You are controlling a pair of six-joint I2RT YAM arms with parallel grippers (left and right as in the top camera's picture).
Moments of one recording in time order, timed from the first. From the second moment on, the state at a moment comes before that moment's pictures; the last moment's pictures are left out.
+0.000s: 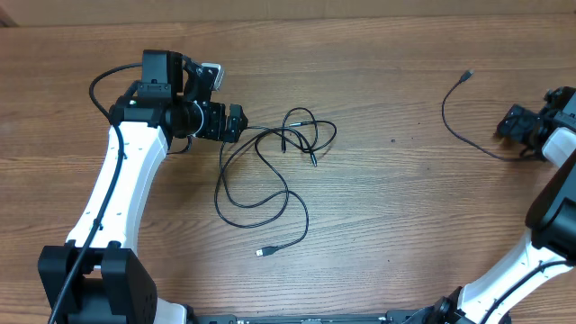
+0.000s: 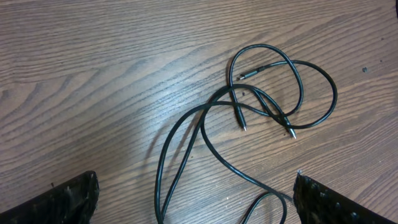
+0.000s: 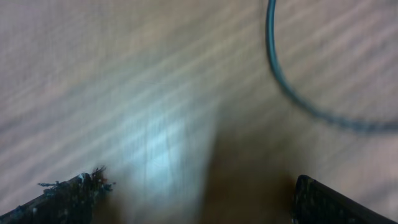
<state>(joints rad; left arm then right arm) -0.07 1.65 1.37 -0.79 0.36 0.08 -0.56 2.12 1.32 -0.17 0.01 0.03</state>
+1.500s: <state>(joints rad) -0.06 1.65 1.37 -0.79 0.36 0.08 -0.46 1.71 0.91 -0.37 0.07 0.05</state>
